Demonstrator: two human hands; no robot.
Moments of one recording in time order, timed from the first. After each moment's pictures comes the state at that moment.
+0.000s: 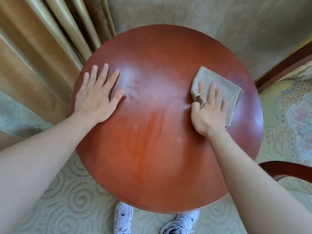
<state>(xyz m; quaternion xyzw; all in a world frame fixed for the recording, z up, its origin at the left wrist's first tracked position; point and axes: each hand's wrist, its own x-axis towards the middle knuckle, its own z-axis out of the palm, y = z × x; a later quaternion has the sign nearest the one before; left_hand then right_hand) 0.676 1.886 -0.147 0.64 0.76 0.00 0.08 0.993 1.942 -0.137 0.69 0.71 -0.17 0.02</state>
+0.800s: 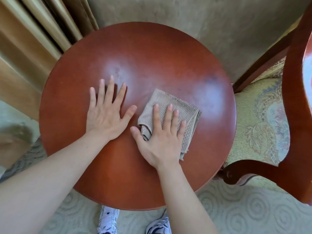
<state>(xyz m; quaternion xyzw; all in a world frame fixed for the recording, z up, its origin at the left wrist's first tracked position) 0.807 1.872 -0.145 0.64 0.76 -0.01 0.07 0.983 1.853 -0.140 0.64 0.73 -0.22 -0.02</state>
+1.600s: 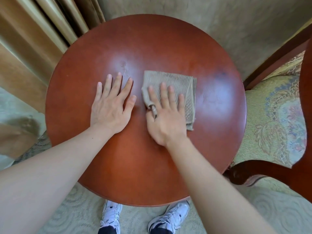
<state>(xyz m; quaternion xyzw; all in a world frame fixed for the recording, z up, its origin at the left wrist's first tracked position) 0.805 1.872 -0.146 0.63 0.77 0.03 0.10 0.977 1.902 -0.138 0.53 0.83 -0.17 0.01</state>
